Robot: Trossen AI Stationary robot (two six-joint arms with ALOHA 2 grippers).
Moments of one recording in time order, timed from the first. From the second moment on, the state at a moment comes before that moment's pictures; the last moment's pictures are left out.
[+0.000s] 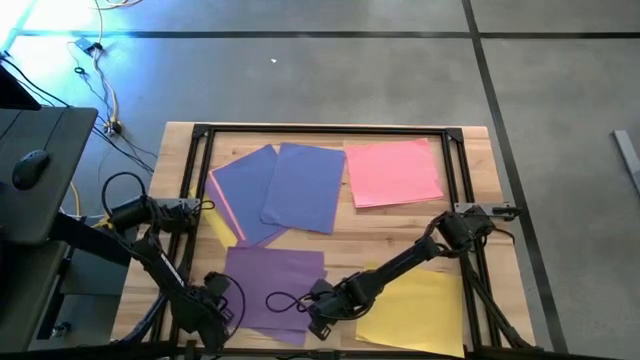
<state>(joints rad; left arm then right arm) -1.07 1.86 1.10 -0.93 0.14 -2.00 0.52 2.31 1.75 -0.56 -0.02 1.17</state>
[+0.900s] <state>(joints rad) -1.16 1.86 1.14 -0.92 0.07 -2.20 0.53 2.29 1.75 -0.62 -0.01 1.17</state>
